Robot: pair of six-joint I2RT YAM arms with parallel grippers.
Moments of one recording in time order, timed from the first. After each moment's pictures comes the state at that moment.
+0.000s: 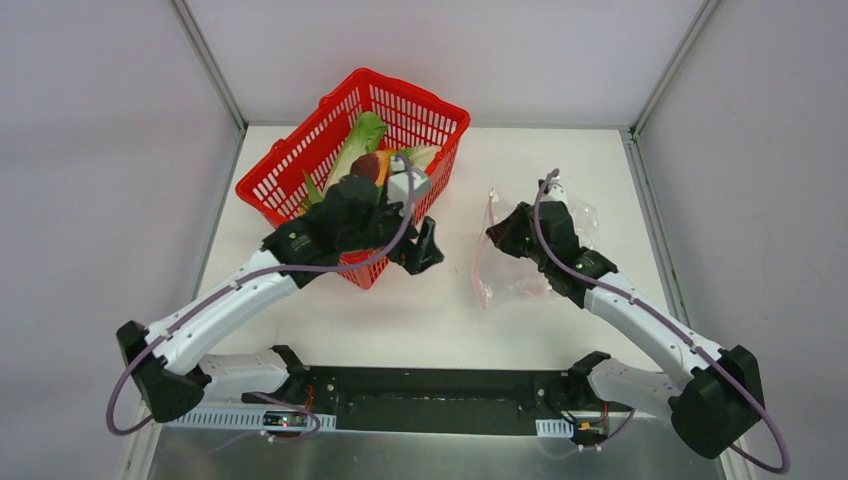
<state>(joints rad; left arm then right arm) -0.78 1.10 1.18 -0.51 0.23 -0.20 0.61 1.08 0.78 -0.20 0.14 0.80</state>
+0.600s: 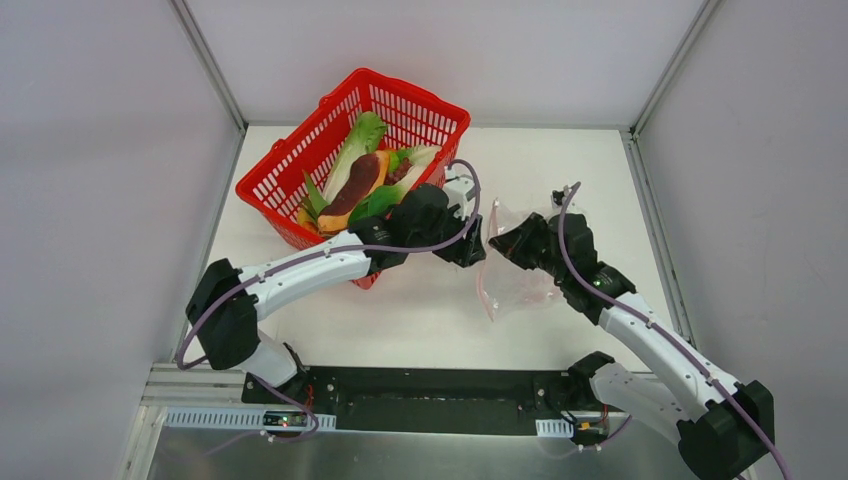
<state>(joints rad) -0.92 1.50 1.19 -0.20 0.11 -0.42 0.54 0.91 0.67 -0.20 -0.04 0.93</state>
